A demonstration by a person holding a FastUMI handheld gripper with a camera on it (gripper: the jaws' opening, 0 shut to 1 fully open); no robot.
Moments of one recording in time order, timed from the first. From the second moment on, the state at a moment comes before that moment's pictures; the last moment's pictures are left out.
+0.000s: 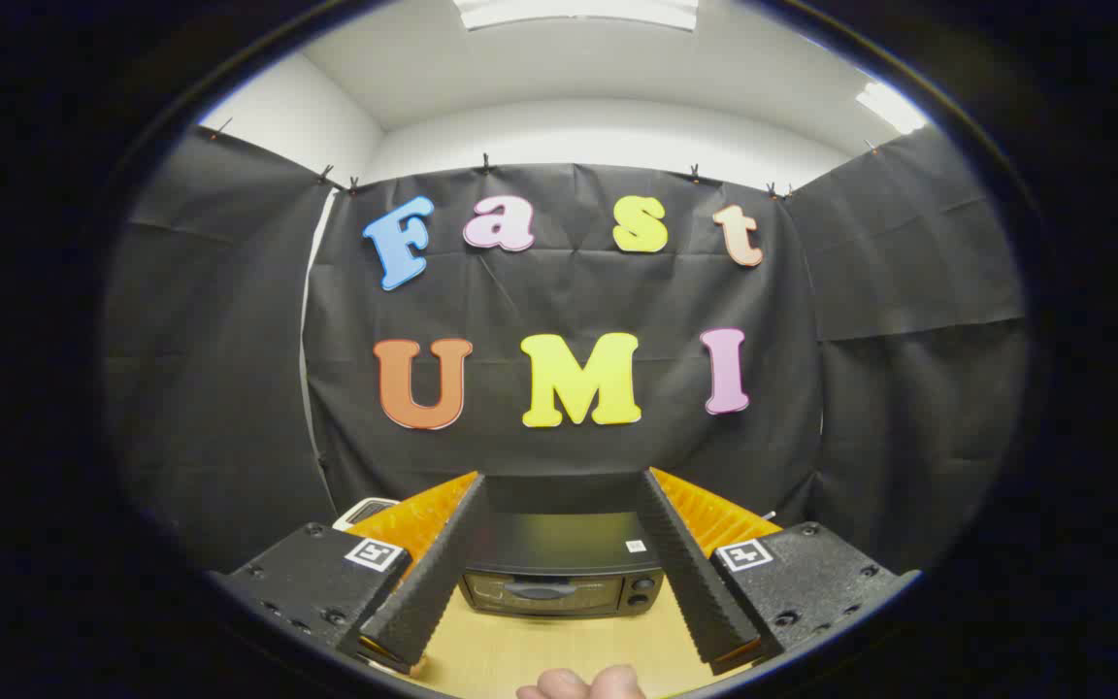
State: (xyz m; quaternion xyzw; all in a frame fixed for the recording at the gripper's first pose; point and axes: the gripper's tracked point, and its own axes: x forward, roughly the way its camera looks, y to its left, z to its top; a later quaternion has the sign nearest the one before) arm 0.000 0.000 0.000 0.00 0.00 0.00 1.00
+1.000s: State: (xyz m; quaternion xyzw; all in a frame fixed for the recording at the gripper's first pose) arm 0.014 -0.017 0.007 0.00 0.00 -0.01 1.00
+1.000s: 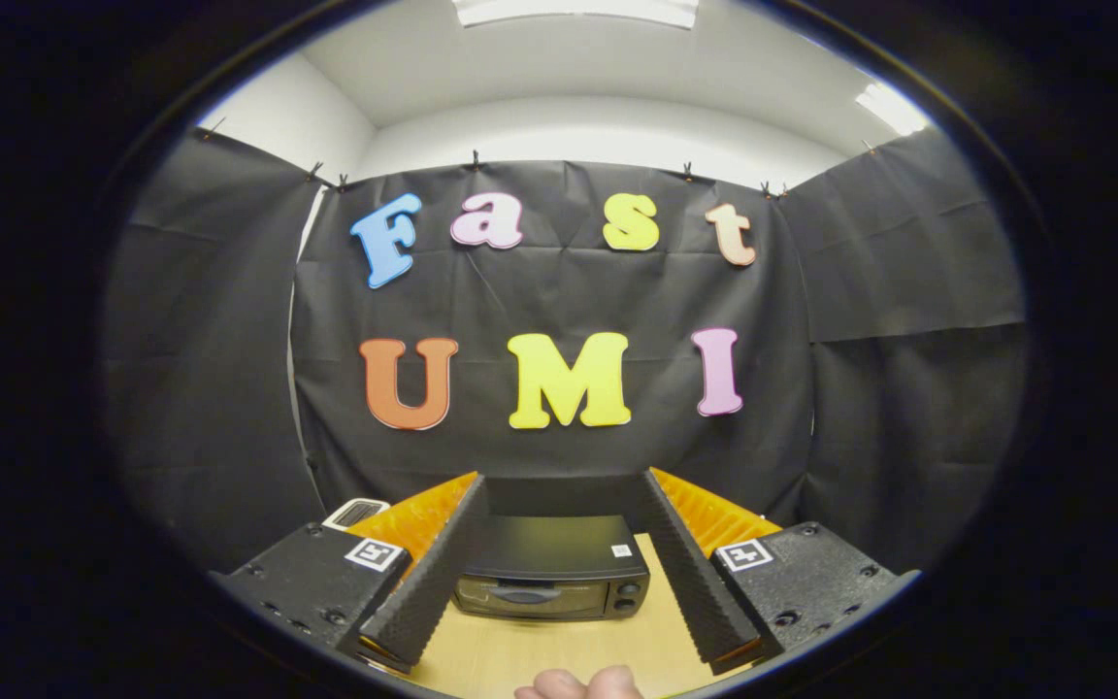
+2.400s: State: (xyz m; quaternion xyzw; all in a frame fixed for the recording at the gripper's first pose) arm 0.099 -0.008 -0.086 0.05 0.10 0.00 0.99
